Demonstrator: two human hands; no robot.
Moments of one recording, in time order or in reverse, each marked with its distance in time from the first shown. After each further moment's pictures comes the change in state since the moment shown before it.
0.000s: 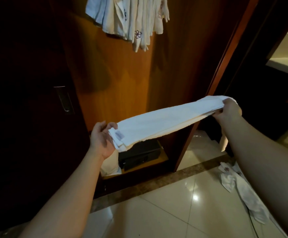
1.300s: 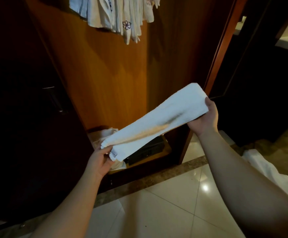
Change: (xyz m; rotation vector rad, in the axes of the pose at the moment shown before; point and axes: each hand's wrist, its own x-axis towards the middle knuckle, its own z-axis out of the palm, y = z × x) left_hand -0.006 -0.069 -0.034 -0.128 0.370 -0.071; right_hand -0.034 0.064 -0.022 0.358 -0.360 0.271
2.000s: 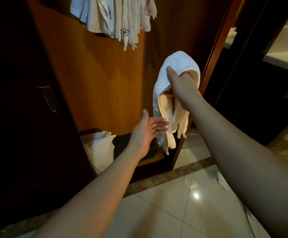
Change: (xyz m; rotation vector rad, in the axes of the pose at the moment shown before) left_hand -0.097 -0.041 0.188 0.503 -0.556 0.226; right_hand -0.040 -0.019 0.129 -1.372 -0.128 -0.566
